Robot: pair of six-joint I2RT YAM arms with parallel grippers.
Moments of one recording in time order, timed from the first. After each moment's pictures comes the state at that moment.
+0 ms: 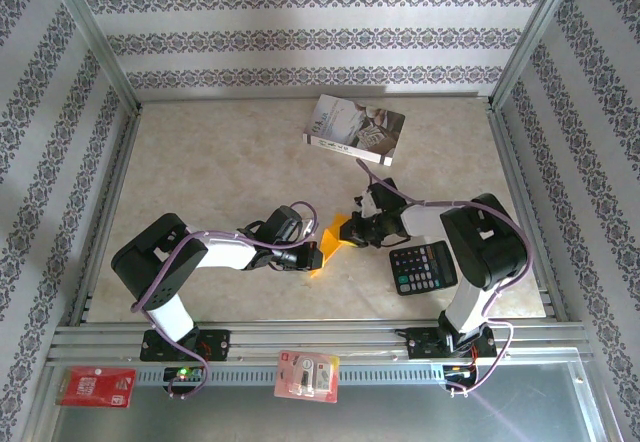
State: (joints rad) left arm -0.72 1.69 0.65 0.14 0.49 -0.73; right arm 0.41 1.75 0.74 -0.08 -0.67 0.70
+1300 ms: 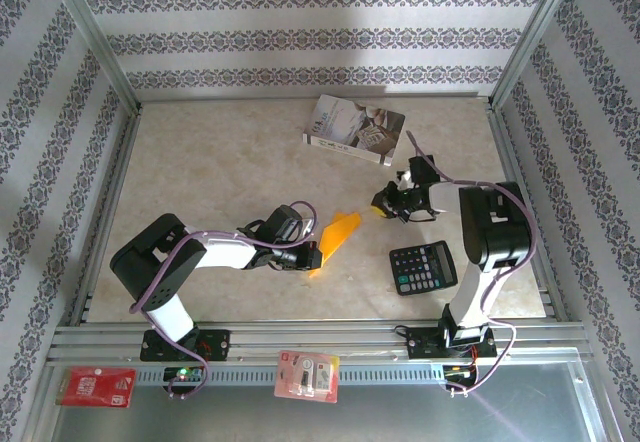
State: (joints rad) left arm -0.72 1.68 0.66 0.11 0.48 -0.73; right arm 0.10 1.82 0.88 -0.13 -0.63 0.76
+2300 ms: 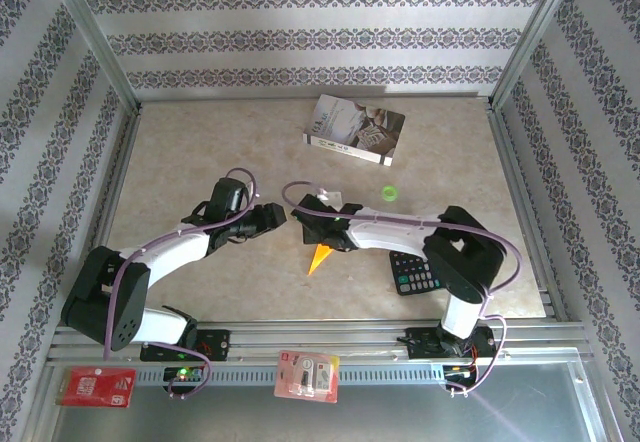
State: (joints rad) left arm -0.36 1.37 0.61 -0.02 0.42 -0.76; right arm 0.93 1.80 1.11 -0.53 0.38 0.82
